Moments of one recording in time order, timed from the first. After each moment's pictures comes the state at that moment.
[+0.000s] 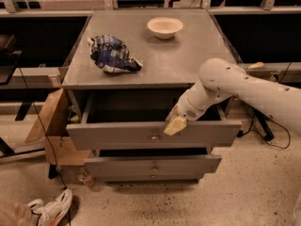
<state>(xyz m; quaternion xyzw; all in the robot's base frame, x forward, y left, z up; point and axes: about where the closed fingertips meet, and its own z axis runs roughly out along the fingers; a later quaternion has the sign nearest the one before) 0.605 -0.091 0.669 -0.60 0.76 0.14 0.20</state>
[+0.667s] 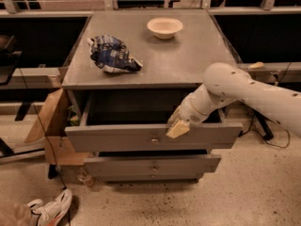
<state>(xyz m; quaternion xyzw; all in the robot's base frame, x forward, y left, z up) 0.590 -0.098 0.666 -0.62 0.75 0.13 0.21</state>
